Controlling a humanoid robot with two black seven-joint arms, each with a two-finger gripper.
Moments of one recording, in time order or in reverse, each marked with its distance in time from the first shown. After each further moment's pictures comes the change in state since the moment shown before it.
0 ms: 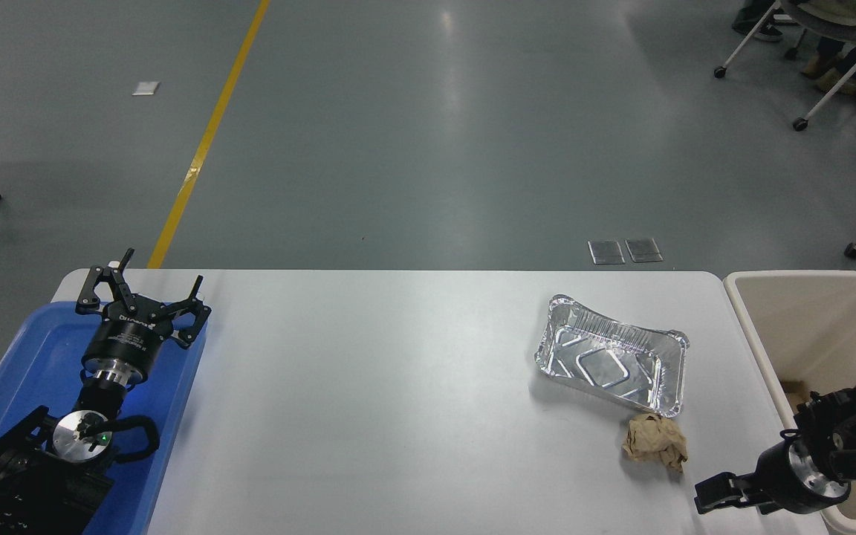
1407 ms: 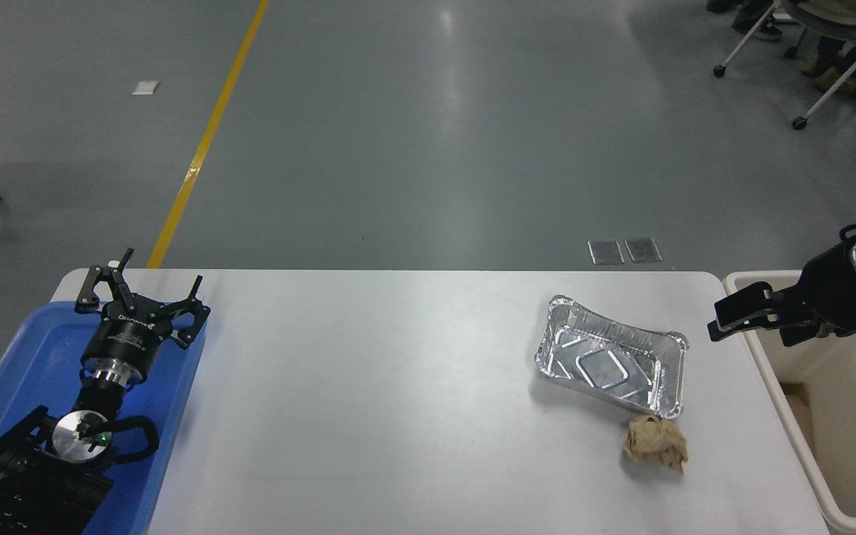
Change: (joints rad) left arm 0.000 0.004 0.004 0.000 0.000 0.000 -0.001; right arm 1.138 -0.062 -0.318 0.530 0.201 0.311 0.005
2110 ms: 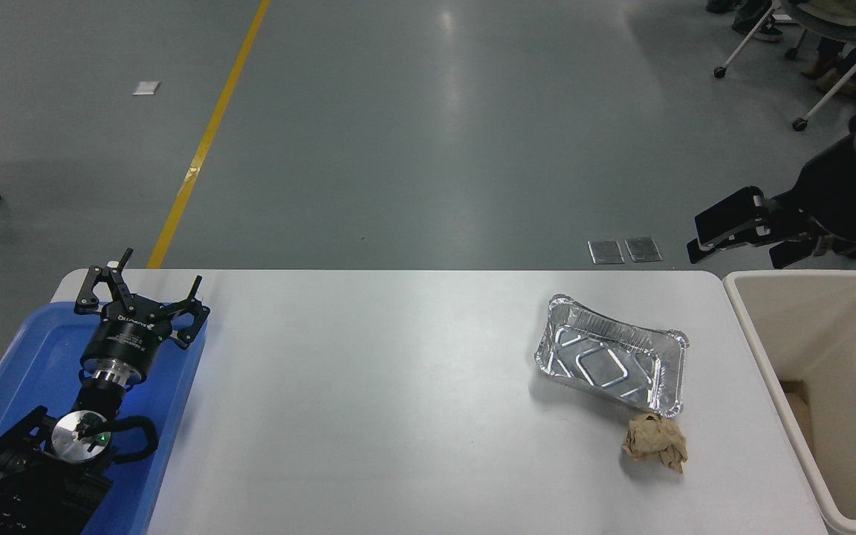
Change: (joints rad) left arm 0.000 0.000 0.000 0.000 0.000 0.000 0.001; right arm 0.041 0.118 -0.047 -0.020 0.128 -0.070 -0.005
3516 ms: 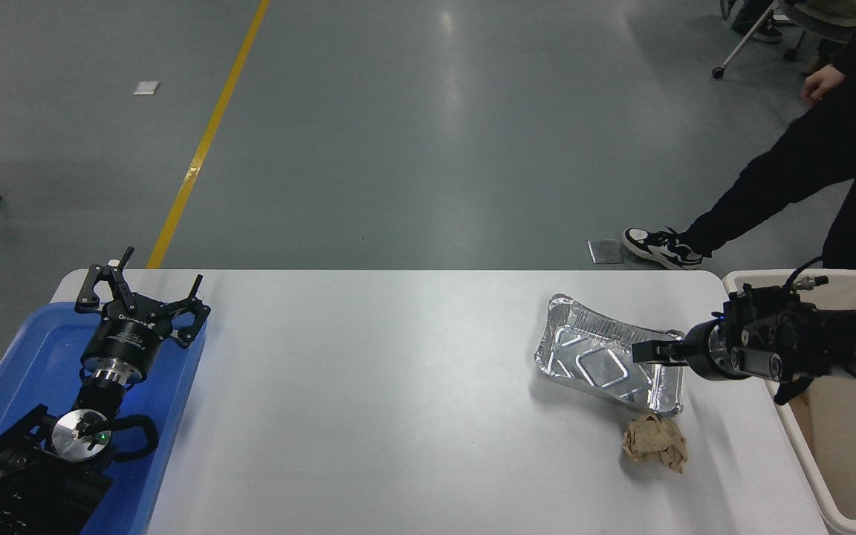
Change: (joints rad) left arm -0.003 0.000 0.003 0.000 0.000 0.000 0.000; right arm -1.091 0.178 0.315 -0.732 0.058 -0.357 -0.202
